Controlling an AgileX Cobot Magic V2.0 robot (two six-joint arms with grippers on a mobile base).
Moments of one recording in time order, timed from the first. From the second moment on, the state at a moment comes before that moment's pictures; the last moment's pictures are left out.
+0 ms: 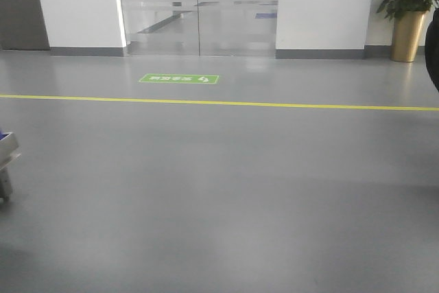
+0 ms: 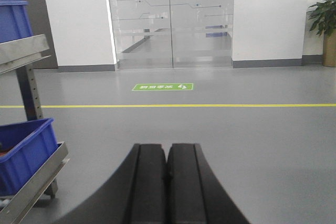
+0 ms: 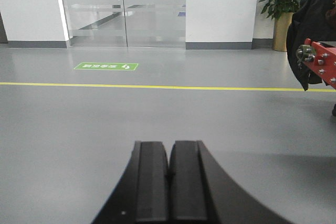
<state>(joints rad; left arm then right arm) 0.02 0.00 0.00 0.05 0.02 0.05 -0.13 0.00 0.00 0.05 0.11 0.02</state>
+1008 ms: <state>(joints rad) 0.02 0.00 0.00 0.05 0.02 0.05 -0.13 0.00 0.00 0.05 0.11 0.02</state>
